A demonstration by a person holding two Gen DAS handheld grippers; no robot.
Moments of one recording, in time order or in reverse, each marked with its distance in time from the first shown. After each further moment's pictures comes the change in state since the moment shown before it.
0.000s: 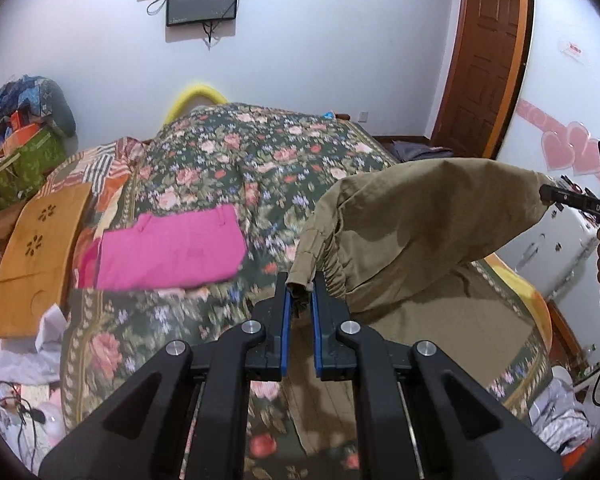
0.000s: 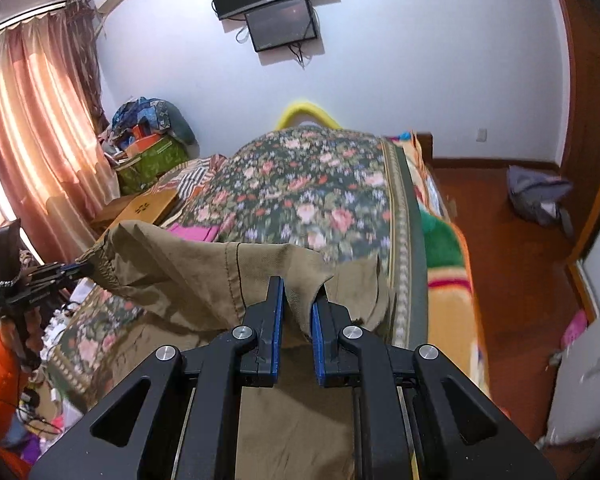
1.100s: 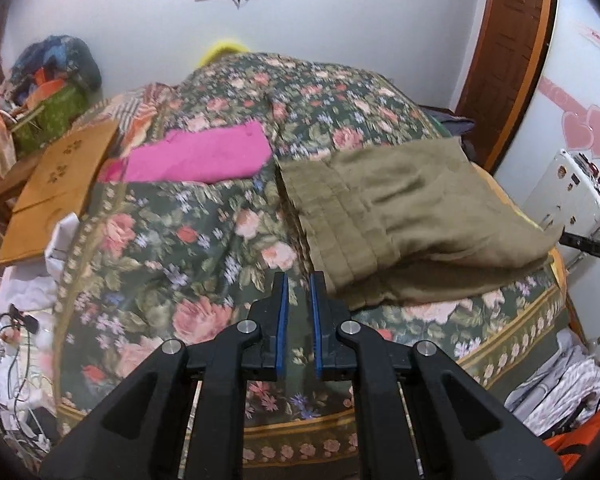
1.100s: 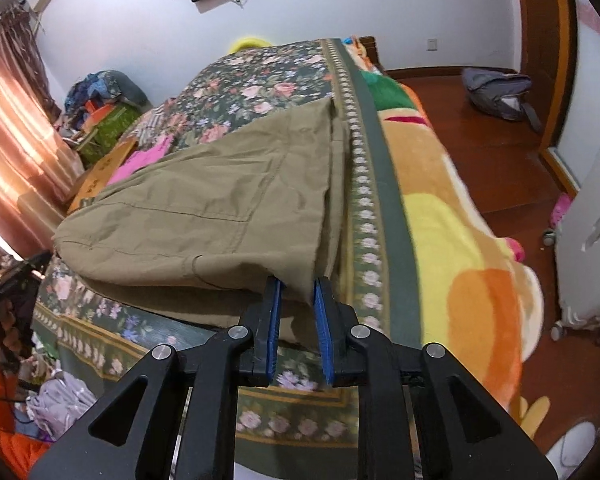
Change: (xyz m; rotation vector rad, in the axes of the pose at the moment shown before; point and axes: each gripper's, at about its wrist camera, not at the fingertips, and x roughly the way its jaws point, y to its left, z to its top) left arm -0.025 0.001 -0.093 -0.068 0.109 0.084; right arm -0.016 -0.021 -0.143 0.183 0.183 -0.118
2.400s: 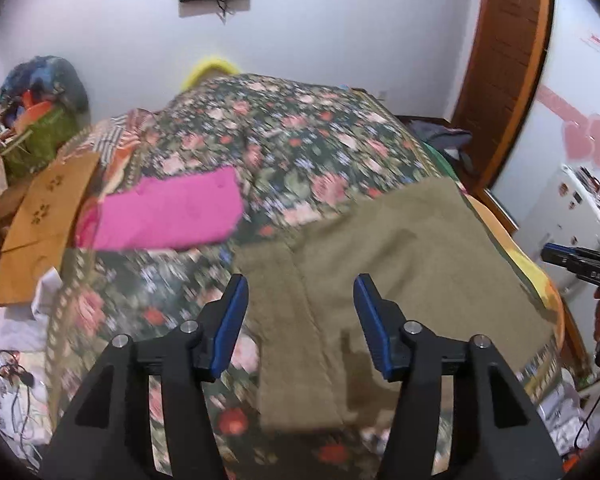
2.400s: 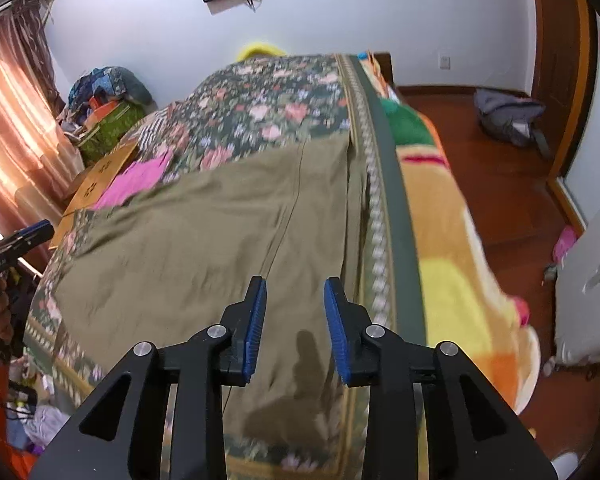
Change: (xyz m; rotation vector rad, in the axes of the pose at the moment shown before) left arm 0.040 -0.028 0.082 0.023 -0.033 -0.002; right arm 0.026 0.015 0.053 -0.067 -0.022 0.004
